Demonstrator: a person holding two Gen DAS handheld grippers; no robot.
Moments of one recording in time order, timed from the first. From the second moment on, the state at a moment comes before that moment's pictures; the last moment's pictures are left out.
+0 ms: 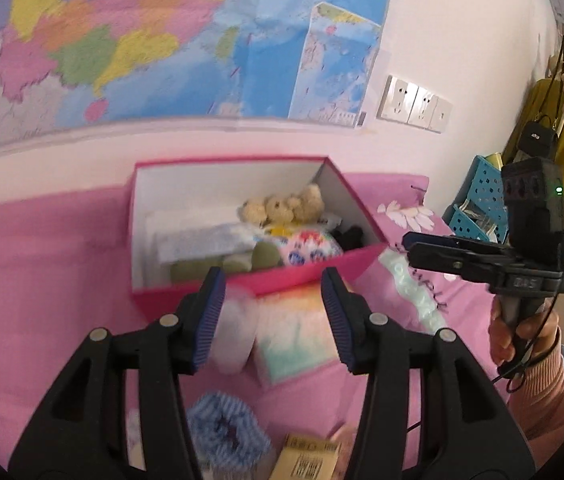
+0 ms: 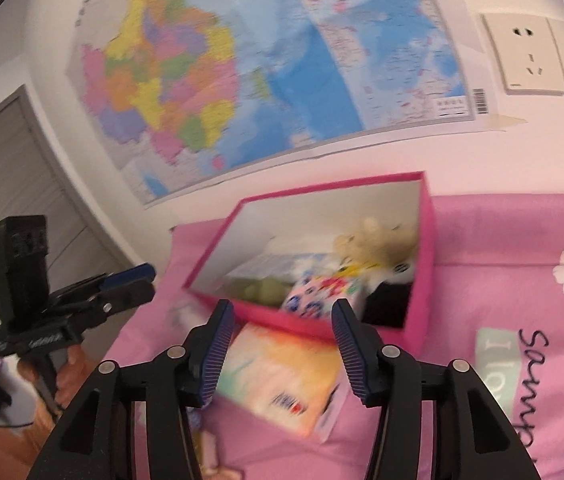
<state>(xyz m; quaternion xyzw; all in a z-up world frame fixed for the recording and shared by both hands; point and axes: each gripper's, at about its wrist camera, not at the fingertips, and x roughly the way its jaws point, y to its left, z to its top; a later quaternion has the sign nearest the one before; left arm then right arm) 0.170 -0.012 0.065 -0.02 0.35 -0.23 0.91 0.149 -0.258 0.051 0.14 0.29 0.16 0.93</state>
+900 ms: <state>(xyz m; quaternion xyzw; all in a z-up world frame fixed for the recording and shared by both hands) 0.124 0.061 -0.045 -0.07 0.46 -0.15 0.87 0.183 -0.100 -0.071 0.11 0.46 0.26 0.84</state>
